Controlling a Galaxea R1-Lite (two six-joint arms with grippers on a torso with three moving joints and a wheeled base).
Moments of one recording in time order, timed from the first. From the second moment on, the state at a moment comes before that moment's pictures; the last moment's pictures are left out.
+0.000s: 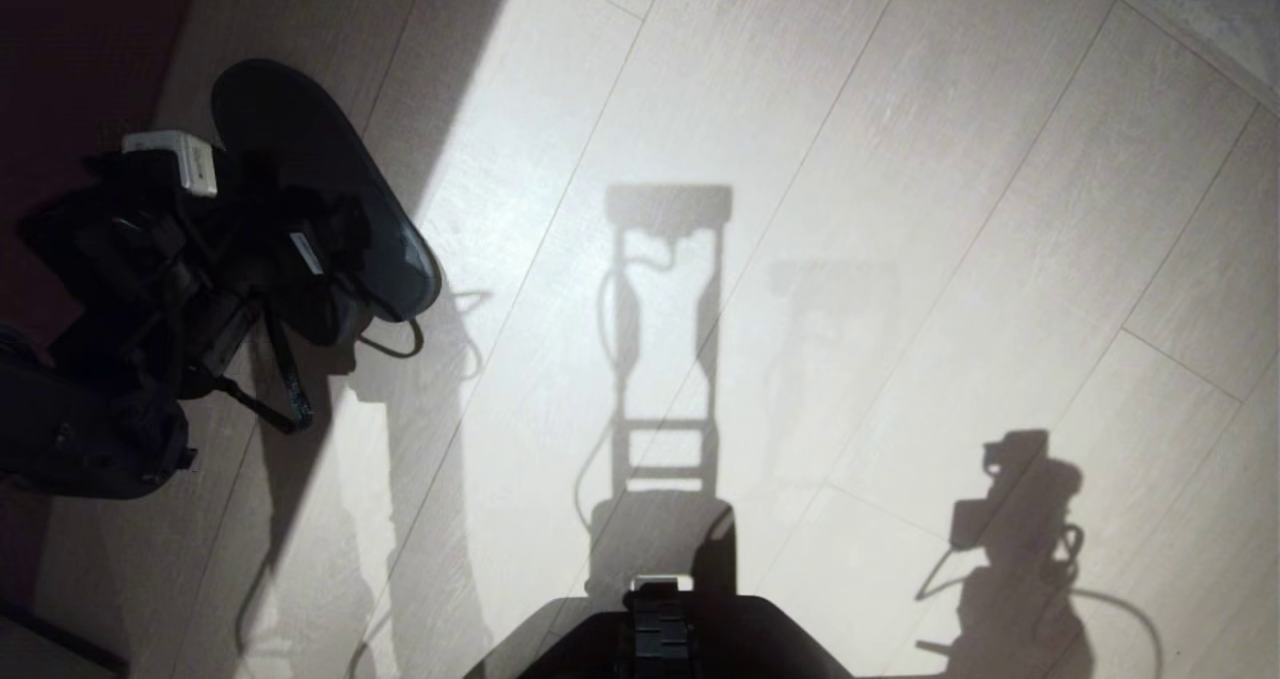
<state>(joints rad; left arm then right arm) -0.01 1.81 -0.90 -1.22 0.12 -0.02 -0.01 0.00 0.00 0.00 0.00 0.00</state>
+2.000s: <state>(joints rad) 0.02 1.84 -1.03 -1.23 0.13 0.04 -0.01 0.00 0.00 0.00 0.00 0.00</state>
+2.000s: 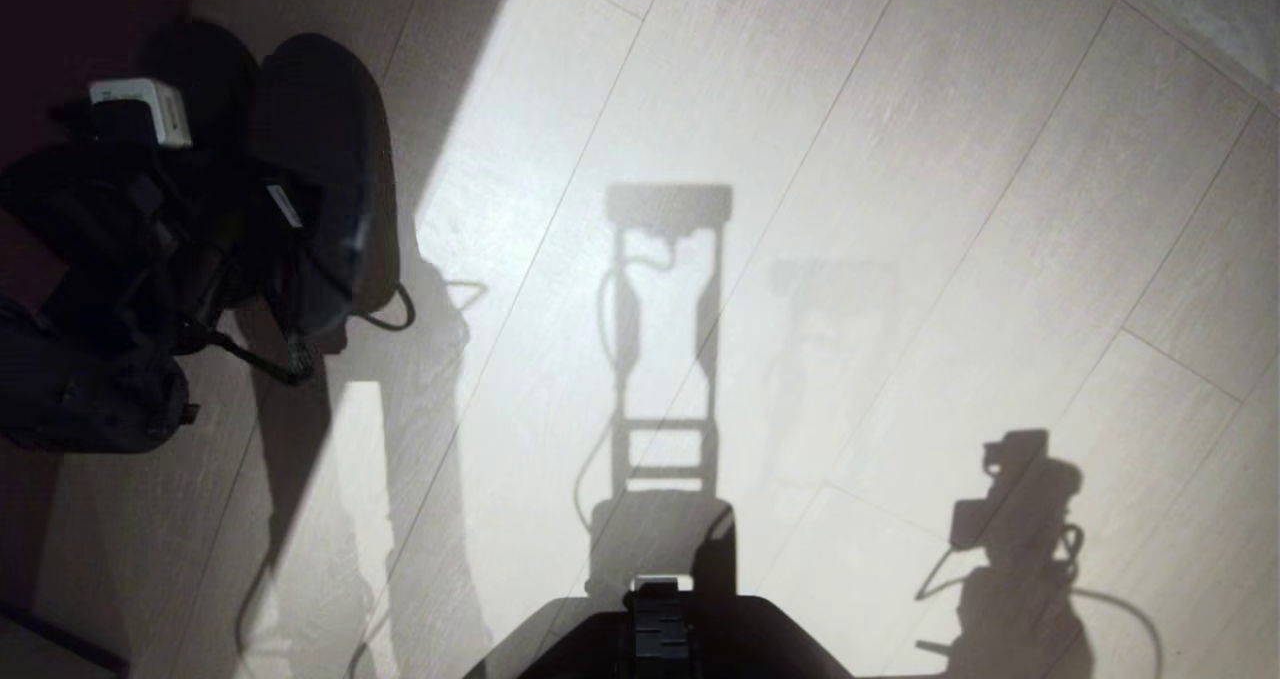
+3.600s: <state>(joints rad) 0.55 1.15 -0.79 -0.70 -0.66 -0.16 -0.01 0.00 0.00 0.00 0.00 0.00</state>
